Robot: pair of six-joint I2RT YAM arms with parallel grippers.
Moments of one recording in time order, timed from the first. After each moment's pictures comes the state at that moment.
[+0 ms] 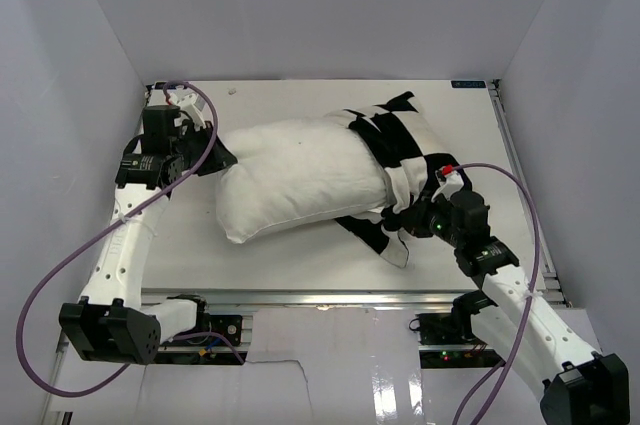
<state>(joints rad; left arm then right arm) -0.07 1.17 1.26 -0.75 0.34 -0.34 0.35 0.71 0.39 -0.13 -0.26 0.47</state>
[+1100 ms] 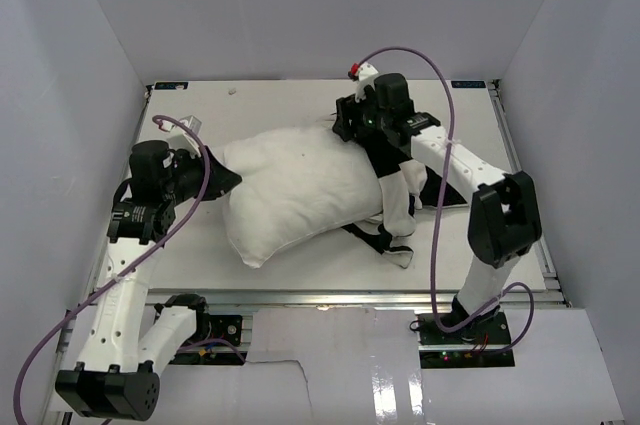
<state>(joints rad) -0.07 0.87 1.01 -0.62 0.48 -0.38 0.48 1.75 1.44 -0.17 -0.25 0.02</state>
